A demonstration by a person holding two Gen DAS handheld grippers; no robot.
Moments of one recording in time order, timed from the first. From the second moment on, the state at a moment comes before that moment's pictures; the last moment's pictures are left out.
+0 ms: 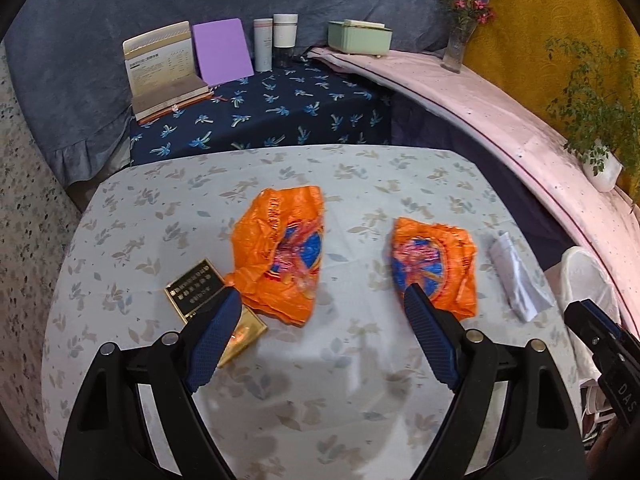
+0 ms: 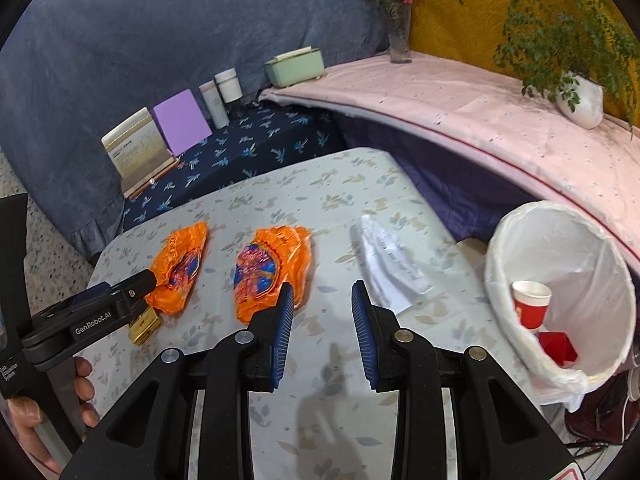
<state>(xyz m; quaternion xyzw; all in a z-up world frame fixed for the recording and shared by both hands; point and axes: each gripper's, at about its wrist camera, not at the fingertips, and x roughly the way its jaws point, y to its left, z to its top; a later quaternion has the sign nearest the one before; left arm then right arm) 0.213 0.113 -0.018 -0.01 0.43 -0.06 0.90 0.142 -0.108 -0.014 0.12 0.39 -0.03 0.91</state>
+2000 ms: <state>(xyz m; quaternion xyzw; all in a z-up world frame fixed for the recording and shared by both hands) 0.248 0.047 -0.011 -0.02 0.44 -0.16 0.88 0.188 -0.119 -0.013 0.13 0.37 -0.02 0.92</state>
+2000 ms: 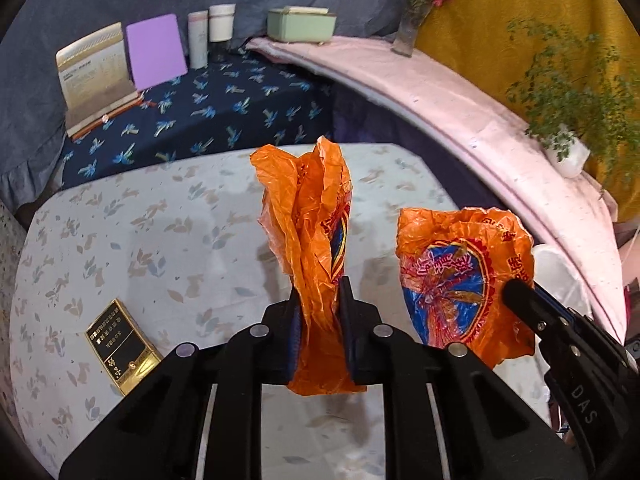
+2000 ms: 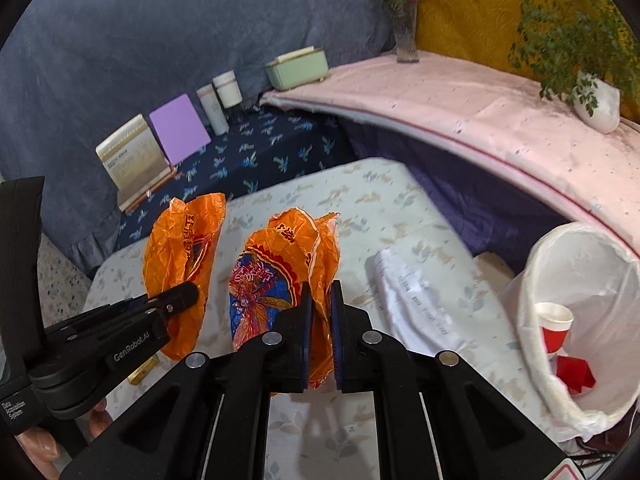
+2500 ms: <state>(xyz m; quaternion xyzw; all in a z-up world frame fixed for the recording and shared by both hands) 0.192 -0.056 0.053 0.00 0.40 -0.25 0.88 0.119 -0.211 0.049 0.14 0.30 -0.10 0.94</state>
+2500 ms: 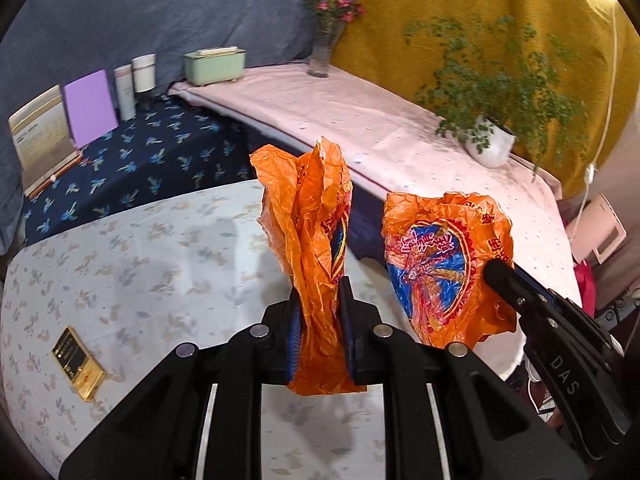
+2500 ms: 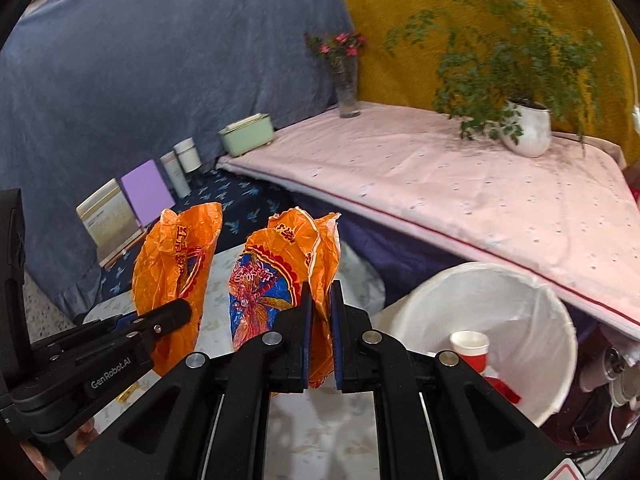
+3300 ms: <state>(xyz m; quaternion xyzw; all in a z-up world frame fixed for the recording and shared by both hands) 0.132 -0.217 0.030 0.07 0.42 -0.38 0.82 0.042 -0.354 0.022 0.21 0.29 -0.22 0.91</state>
